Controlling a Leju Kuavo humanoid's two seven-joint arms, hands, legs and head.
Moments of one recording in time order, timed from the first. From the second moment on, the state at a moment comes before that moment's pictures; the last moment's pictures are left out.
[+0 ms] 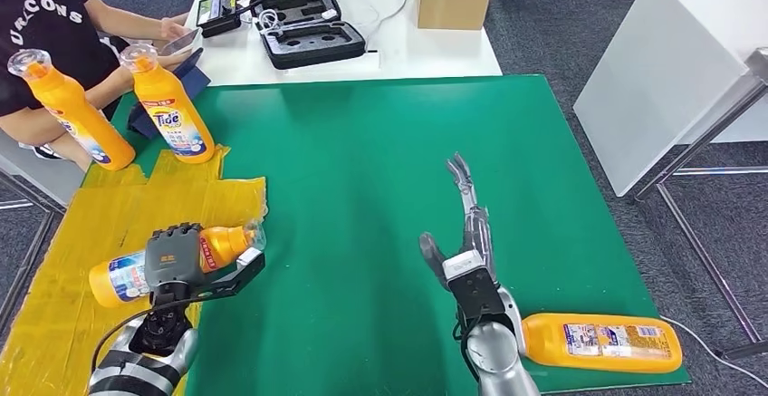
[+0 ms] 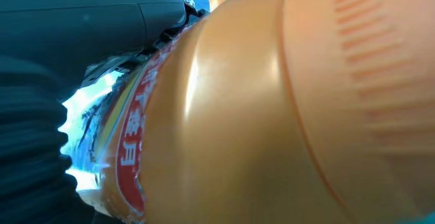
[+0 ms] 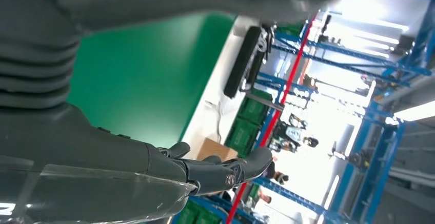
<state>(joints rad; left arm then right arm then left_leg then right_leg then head) -0.26 0.09 -0.26 -1.01 -1.55 0.41 0.51 -0.01 0.21 0.20 -1.58 0.43 -0.19 -0.48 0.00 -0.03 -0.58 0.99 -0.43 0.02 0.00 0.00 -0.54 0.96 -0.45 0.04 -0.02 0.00</state>
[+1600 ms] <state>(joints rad) -0.07 -0.10 -0.02 -1.22 -0.74 0.45 -0.49 0.05 0.11 0.26 -1.65 0.64 -0.22 -0.49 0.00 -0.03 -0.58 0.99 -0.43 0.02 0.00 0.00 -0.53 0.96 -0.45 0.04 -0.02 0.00</state>
